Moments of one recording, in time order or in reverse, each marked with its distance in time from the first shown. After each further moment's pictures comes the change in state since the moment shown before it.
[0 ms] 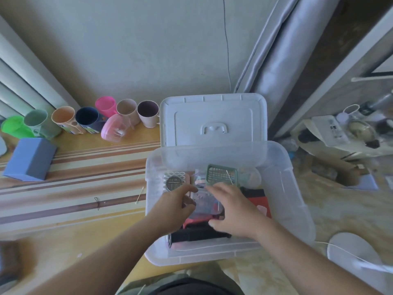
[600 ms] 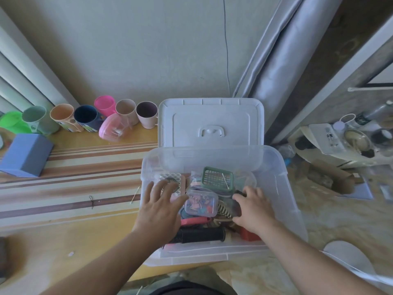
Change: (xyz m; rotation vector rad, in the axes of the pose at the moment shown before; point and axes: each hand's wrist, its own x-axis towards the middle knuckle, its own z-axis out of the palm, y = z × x) left_hand -0.009 -0.035 0.025 0.787 0.349 0.272; right_hand -0.004 0.074 0.007 -0.423 0.038 0.372
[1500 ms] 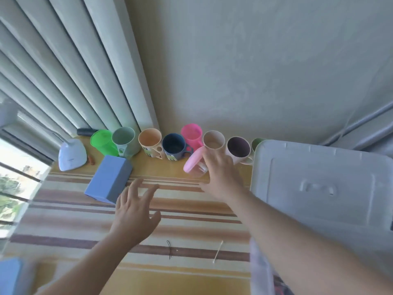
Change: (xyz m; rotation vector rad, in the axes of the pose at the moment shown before) left_hand -0.018 -0.368 -0.001 -0.171 0.031 -0.596; right_hand 0.249 -0.390 -0.100 0.175 0.344 -0.449
